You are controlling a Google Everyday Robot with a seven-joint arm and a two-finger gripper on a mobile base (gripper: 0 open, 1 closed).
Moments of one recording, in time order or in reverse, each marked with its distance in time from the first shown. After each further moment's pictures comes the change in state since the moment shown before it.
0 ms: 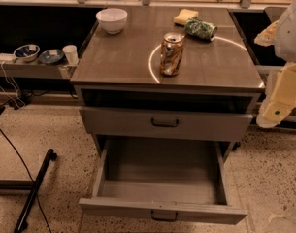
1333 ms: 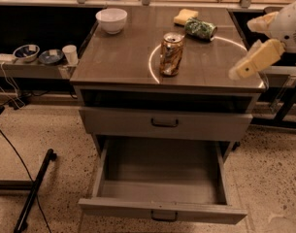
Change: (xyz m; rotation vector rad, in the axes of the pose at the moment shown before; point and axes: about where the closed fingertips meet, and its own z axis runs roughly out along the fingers) arm -0.015 -0.120 0.047 0.044 -0.567 0.231
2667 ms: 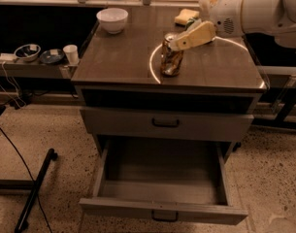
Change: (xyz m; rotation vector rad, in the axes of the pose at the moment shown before) arm -0.111 -0.034 0.099 0.041 -0.356 0.004
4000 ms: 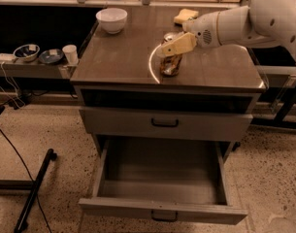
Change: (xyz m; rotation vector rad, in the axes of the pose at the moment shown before) arm 0.043 -0.007 0.066 -0.097 0.017 0.187
